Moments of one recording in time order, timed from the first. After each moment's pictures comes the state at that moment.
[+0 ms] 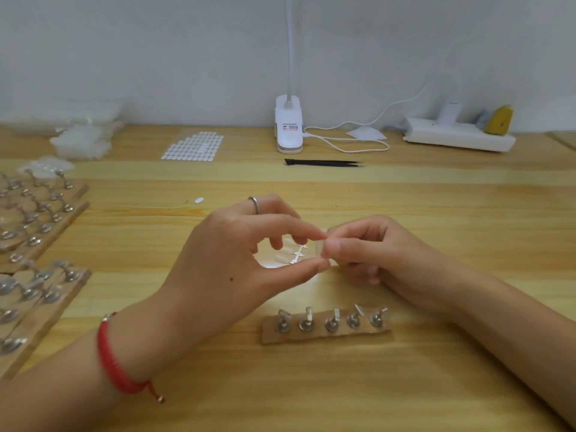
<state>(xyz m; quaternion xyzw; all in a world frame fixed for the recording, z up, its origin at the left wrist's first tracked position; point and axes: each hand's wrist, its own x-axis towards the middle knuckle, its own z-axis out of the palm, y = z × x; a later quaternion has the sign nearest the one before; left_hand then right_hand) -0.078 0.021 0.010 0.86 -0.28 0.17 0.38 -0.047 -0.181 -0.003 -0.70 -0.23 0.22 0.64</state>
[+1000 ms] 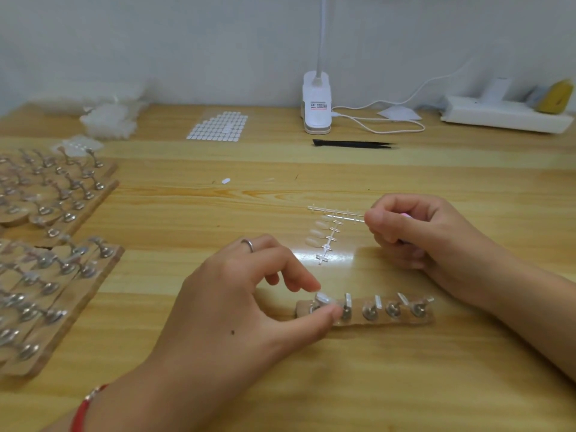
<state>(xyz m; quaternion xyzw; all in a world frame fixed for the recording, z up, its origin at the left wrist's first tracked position) -0.127 0.034 -0.009 0.90 -0.12 0.12 0.39 -0.048 -0.176 -0.008 -0.71 -0.15 0.15 0.67</state>
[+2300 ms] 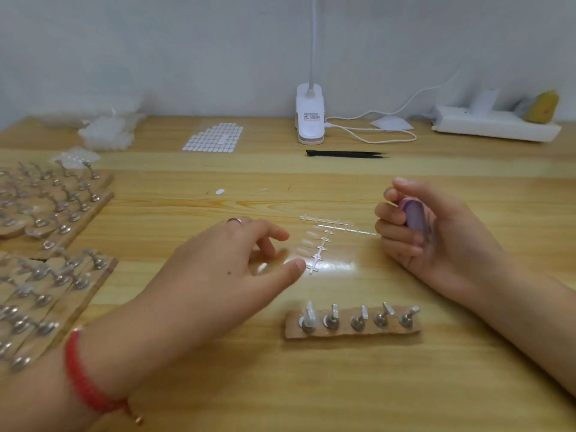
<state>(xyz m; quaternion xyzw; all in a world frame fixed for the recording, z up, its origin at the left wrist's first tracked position) -0.086 0.047 -0.002 0.96 -0.07 0.02 0.28 -0.032 -0.186 -0.006 -0.50 0.00 0.19 0.84</state>
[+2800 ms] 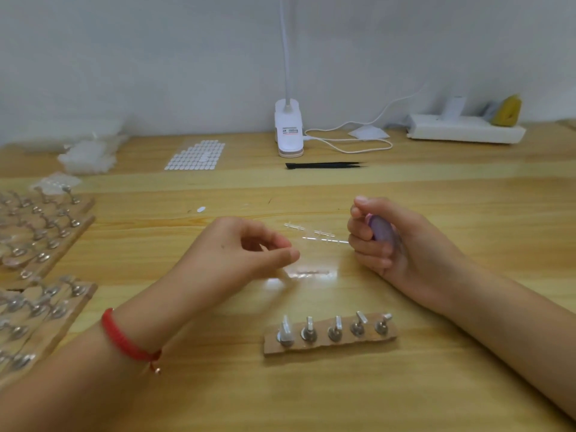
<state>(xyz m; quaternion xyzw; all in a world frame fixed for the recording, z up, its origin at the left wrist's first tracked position) -0.052 0.026 -0.001 0.87 -0.03 -0.04 0.48 -0.036 -0.186 -0.006 -0.54 -0.02 0.19 0.82</state>
